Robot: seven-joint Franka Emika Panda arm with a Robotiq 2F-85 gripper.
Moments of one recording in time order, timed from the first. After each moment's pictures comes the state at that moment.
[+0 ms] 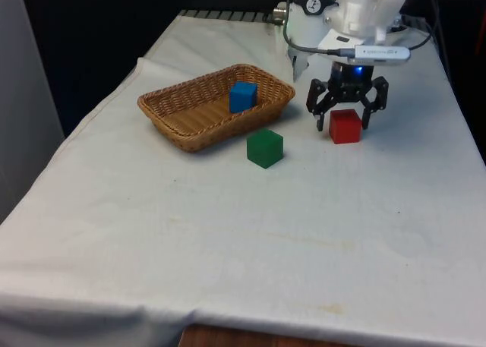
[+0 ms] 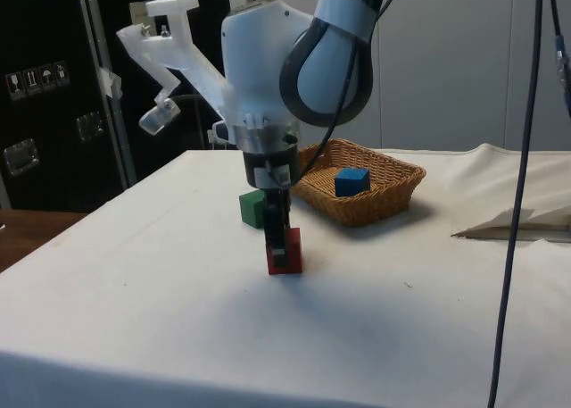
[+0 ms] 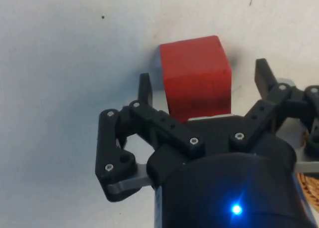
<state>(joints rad) 0.32 0.35 -0.14 -2.40 -0.03 2.76 -0.07</state>
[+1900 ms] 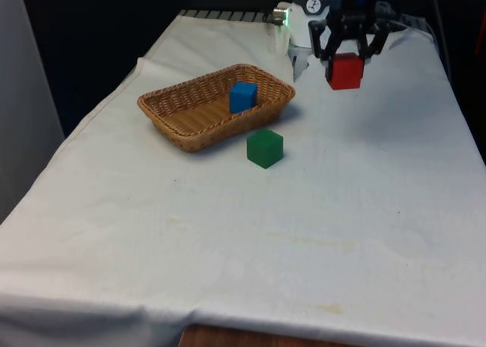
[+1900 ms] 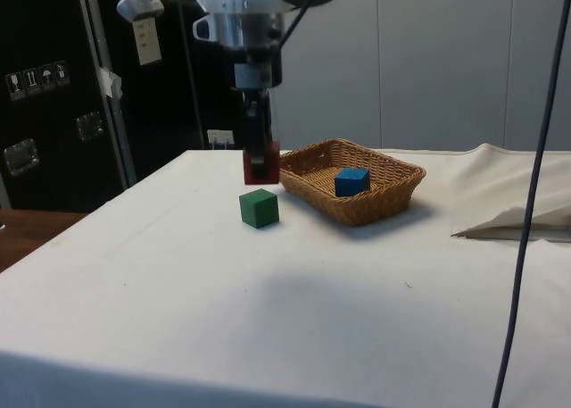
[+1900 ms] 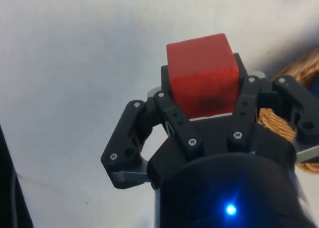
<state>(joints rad) 0.32 0.07 -0.18 -2.38 -0.03 2.51 -0.13</state>
